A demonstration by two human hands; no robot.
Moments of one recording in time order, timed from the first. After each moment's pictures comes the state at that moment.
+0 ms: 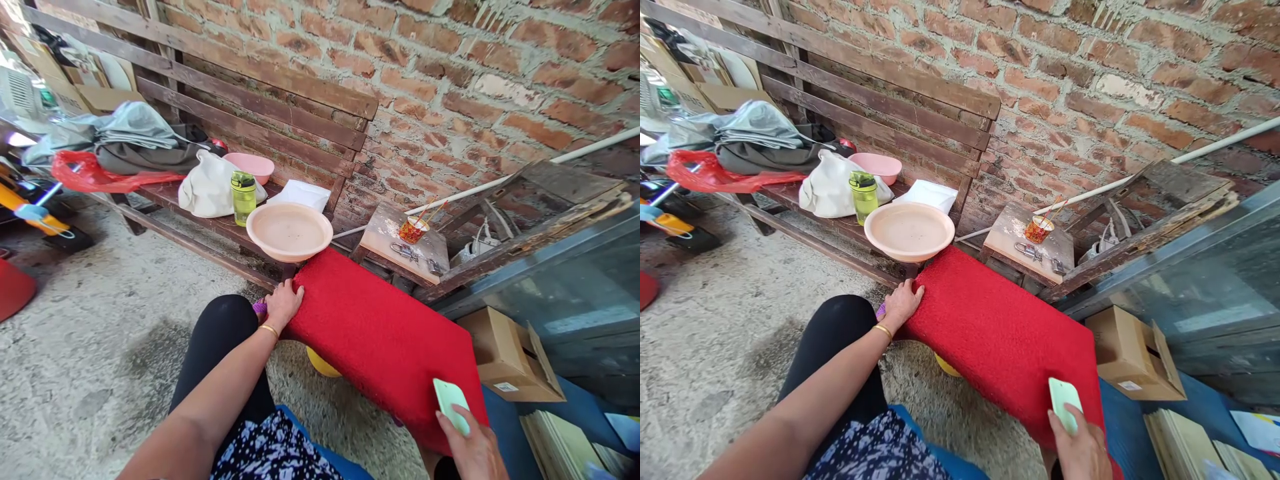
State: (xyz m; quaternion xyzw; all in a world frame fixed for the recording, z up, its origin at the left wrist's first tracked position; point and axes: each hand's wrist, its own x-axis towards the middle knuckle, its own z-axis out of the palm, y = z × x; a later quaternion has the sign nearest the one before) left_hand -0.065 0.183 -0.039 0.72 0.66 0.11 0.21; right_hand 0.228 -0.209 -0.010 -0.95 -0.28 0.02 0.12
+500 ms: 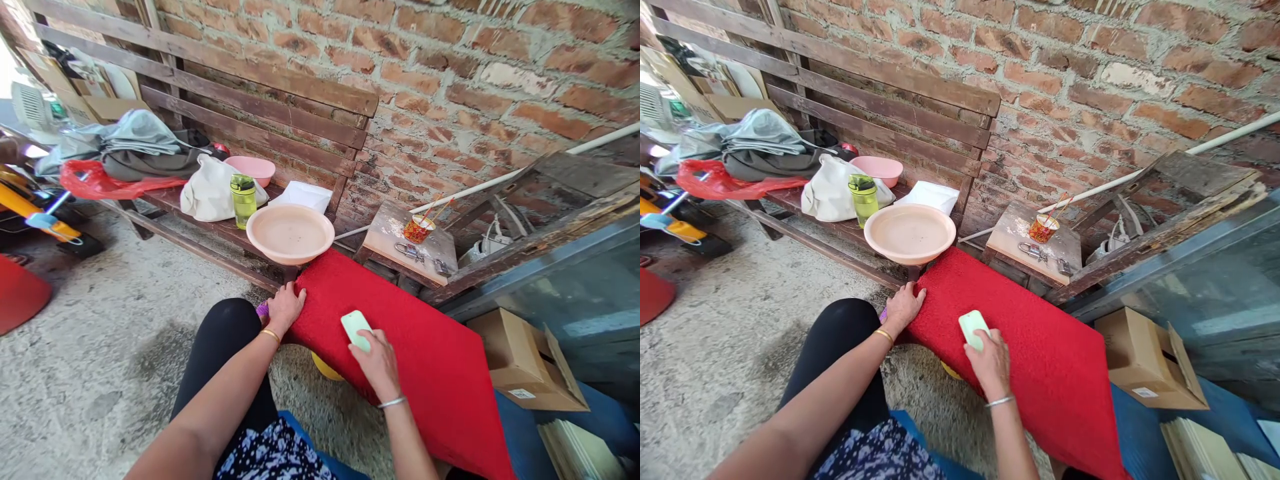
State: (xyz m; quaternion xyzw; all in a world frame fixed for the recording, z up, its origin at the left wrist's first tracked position) left_hand -0.064 0.185 -0.042 0.71 0.66 0.09 0.21; right_hand 0.120 -0.013 -0.008 -0.84 -0.51 0.12 0.16
